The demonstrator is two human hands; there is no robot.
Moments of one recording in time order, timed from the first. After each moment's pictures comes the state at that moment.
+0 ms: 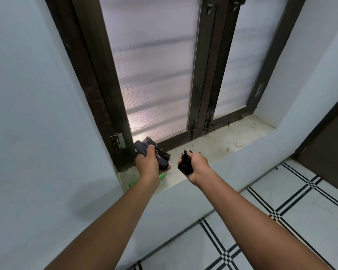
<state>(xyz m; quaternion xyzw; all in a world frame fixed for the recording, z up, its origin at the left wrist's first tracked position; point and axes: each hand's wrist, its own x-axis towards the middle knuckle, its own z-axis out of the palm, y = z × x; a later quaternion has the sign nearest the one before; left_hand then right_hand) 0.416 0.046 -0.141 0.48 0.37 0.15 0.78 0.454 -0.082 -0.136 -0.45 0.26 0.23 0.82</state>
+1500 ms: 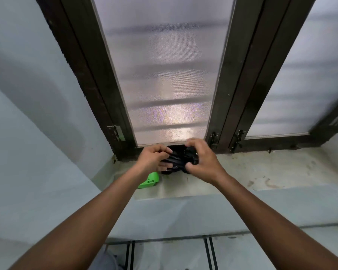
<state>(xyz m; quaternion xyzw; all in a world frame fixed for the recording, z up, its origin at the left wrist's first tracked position) 0.486 0.035 -0.154 0.64 0.35 0.06 0.68 0.608 -0.134 -0.171 -0.80 -0.43 0.10 0.41</state>
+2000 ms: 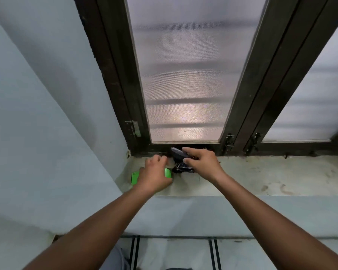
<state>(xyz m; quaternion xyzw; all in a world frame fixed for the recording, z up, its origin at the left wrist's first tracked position) 0.439 0.043 -0.203 0.92 0.33 -0.02 0.19 0.587 -0.094 -0.176 -0.81 -0.35 0.22 0.41</state>
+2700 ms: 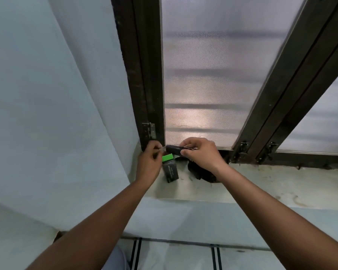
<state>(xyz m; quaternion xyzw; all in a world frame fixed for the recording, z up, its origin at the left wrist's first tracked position) 0.417 0.093 -0.194 0.77 0.37 0.31 0.42 0.560 -0.043 -0.120 -0.79 -0.36 0.24 0.44</state>
